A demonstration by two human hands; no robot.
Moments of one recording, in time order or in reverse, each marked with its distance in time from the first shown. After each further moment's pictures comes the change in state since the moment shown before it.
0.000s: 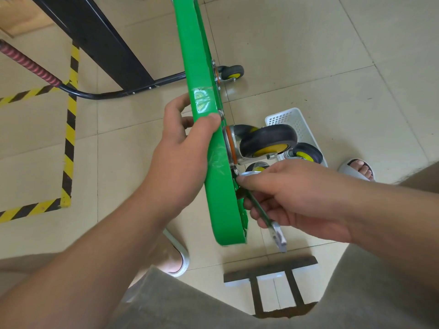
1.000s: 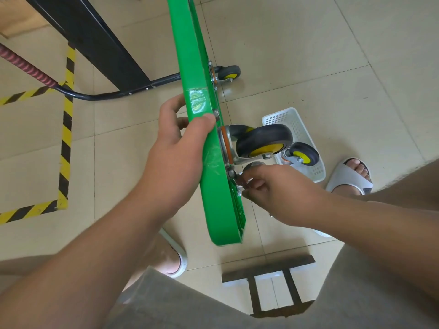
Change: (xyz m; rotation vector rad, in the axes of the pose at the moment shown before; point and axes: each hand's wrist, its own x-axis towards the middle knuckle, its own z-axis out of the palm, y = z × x) left_hand 0.000 -0.001 0.000 -0.013 -0.019 -0.015; right_hand 0.059 0.042 -0.034 -1.054 0.274 -0.417
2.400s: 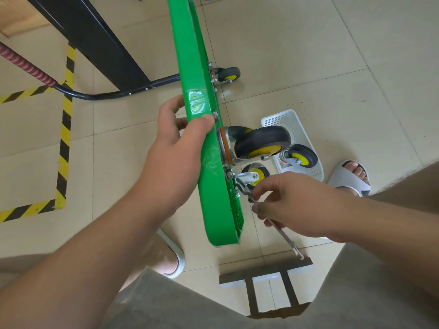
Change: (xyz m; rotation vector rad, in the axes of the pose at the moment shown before) left_hand -0.001 0.001 0.000 0.023 0.012 -0.008; right_hand -0.032 -0.017 -0.029 0.230 -0.211 0.280
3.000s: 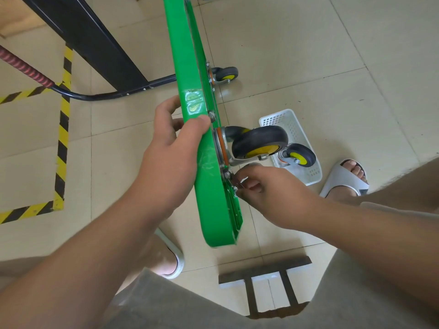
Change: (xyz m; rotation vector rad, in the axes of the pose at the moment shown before) left_hand -0.002 0.002 0.001 -0.006 0.010 -0.003; right_hand 0.040 0.011 0.023 -0.104 0.231 -0.251
